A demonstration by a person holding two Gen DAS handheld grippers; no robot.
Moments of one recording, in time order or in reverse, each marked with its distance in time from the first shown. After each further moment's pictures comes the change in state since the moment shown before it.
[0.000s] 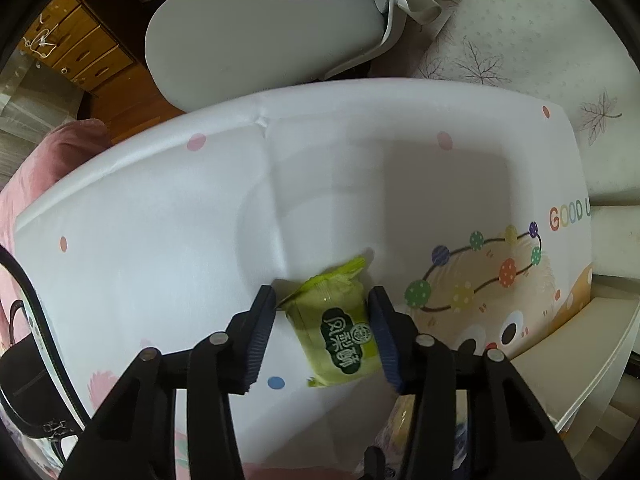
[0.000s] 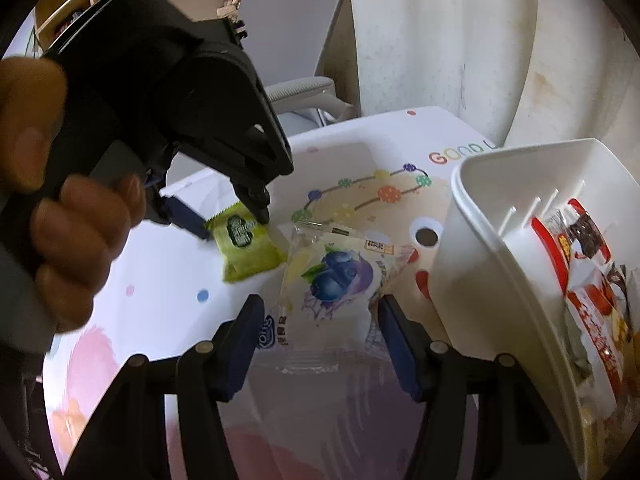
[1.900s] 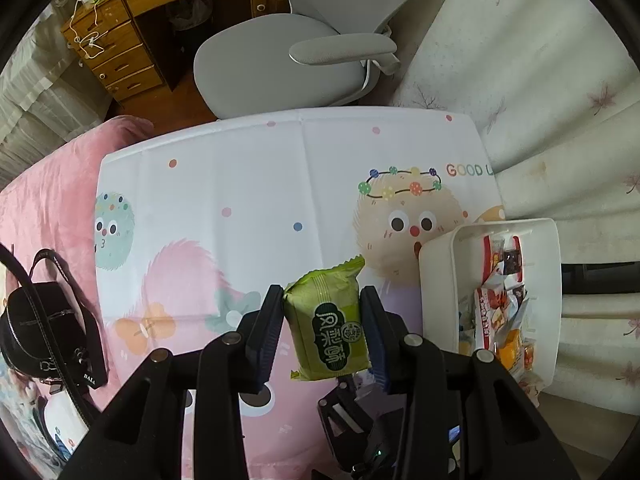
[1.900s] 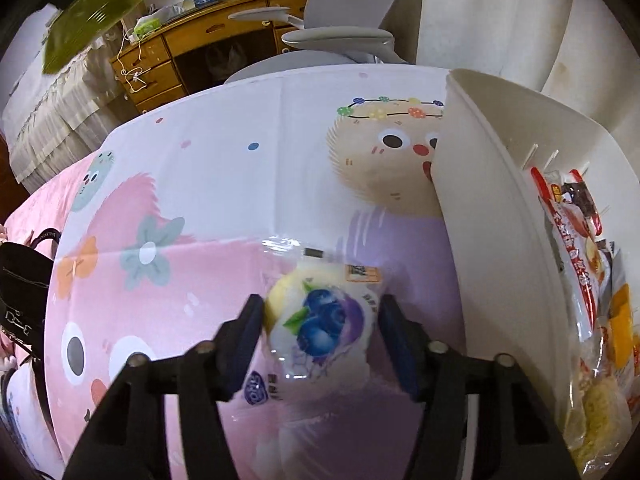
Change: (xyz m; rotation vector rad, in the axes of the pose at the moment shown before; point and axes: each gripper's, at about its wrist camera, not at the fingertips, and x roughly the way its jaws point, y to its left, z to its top) left arm -0.176 0.017 -0.150 -0.029 -0.164 -0.048; right arm -0.042 -0.020 -0.064 -0.243 0.175 0.100
